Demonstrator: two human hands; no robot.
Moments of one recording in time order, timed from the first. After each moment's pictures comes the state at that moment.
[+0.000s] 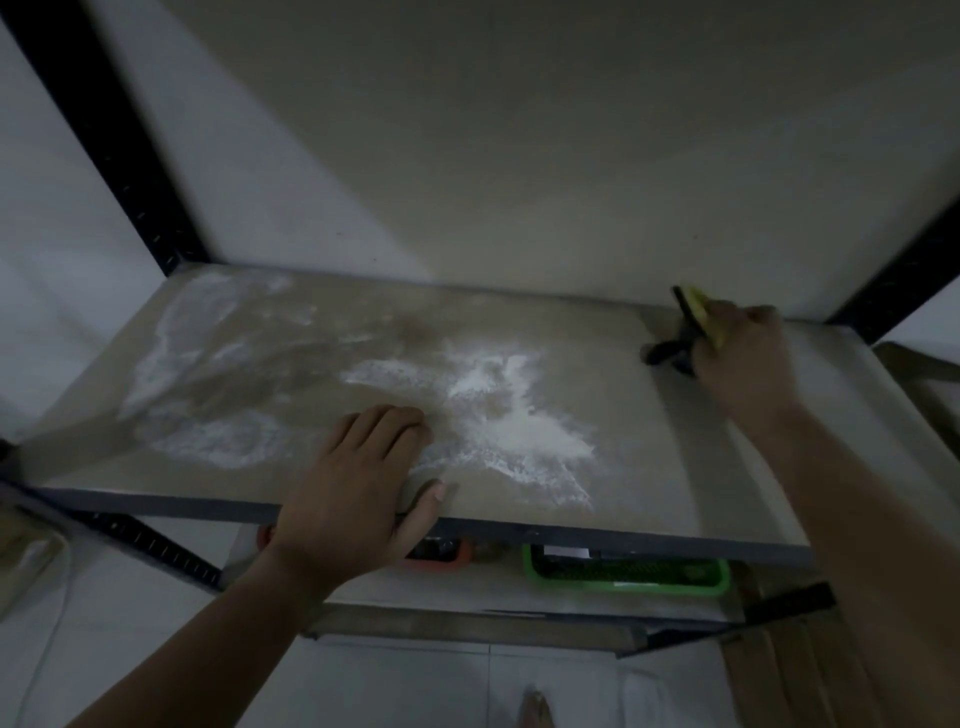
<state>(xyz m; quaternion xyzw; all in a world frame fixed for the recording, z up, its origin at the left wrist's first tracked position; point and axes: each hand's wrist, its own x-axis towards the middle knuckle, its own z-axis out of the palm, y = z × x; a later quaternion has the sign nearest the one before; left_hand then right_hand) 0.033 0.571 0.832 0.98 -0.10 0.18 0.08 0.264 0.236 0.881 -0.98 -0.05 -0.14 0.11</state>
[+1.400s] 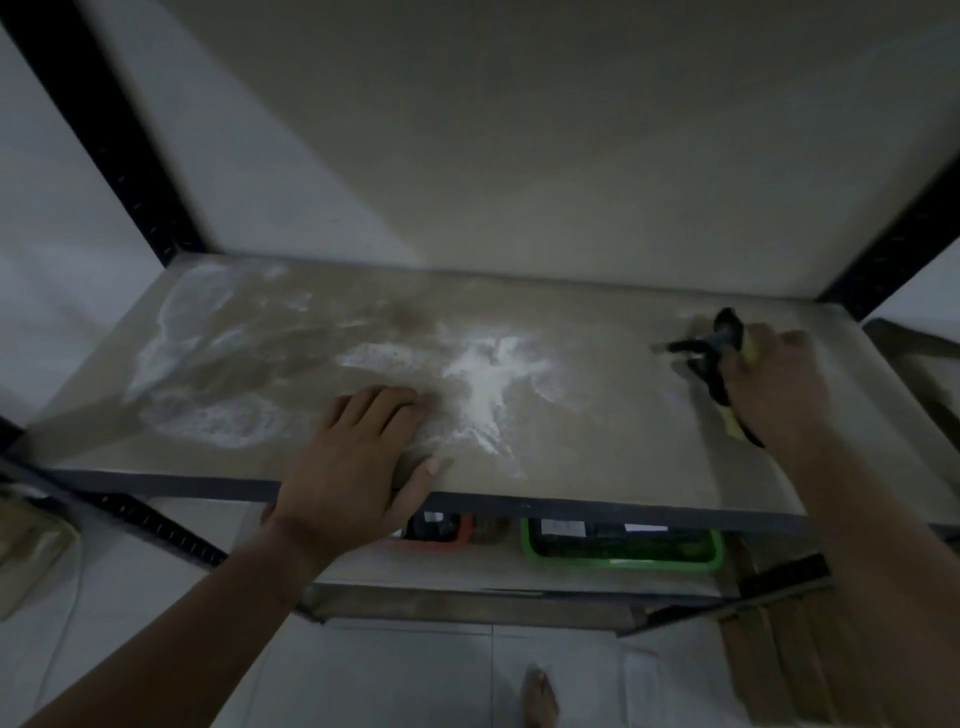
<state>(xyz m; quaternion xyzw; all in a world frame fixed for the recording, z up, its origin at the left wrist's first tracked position) 0.032 0.569 0.838 0.98 -0.09 0.16 0.06 0.218 0.200 0.880 -0.99 -0.05 -0.10 0.06</state>
